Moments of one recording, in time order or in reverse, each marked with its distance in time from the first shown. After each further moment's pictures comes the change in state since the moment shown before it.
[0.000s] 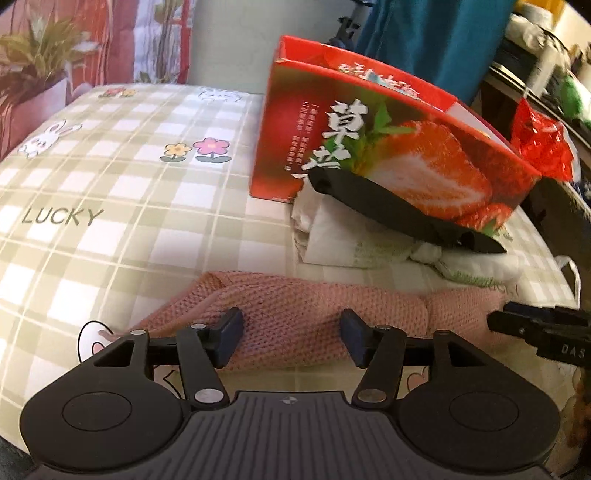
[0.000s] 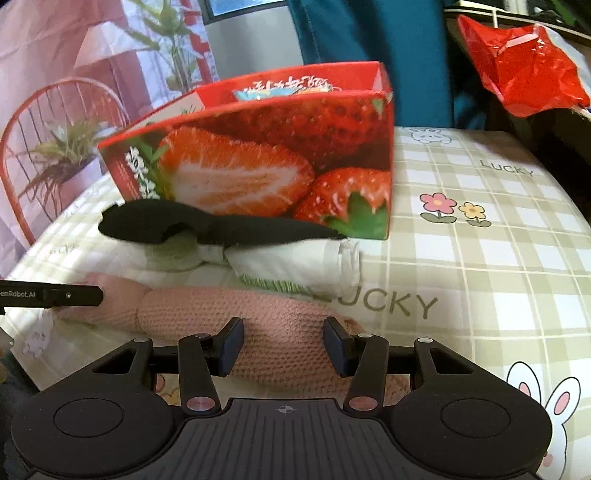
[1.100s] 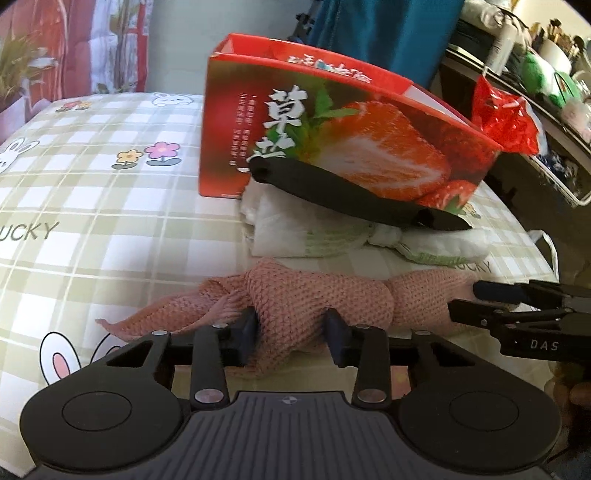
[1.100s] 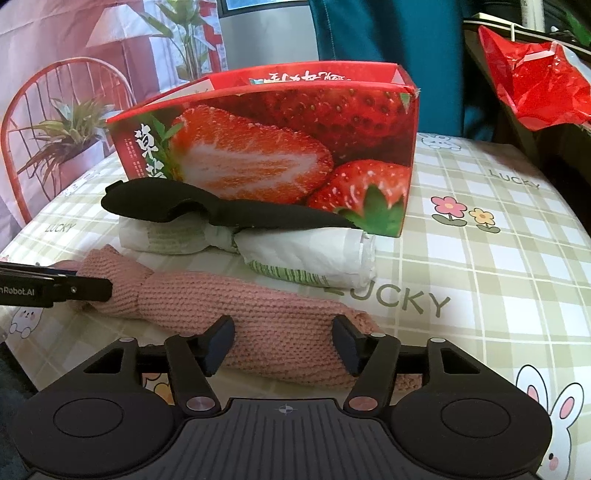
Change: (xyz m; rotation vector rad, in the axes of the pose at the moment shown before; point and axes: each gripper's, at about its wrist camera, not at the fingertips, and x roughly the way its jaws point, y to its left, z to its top) left arm 0.006 -0.017 -0.006 0.086 0.010 -0.101; right arm 0.007 0.011 -0.006 -0.071 -0.004 -0.025
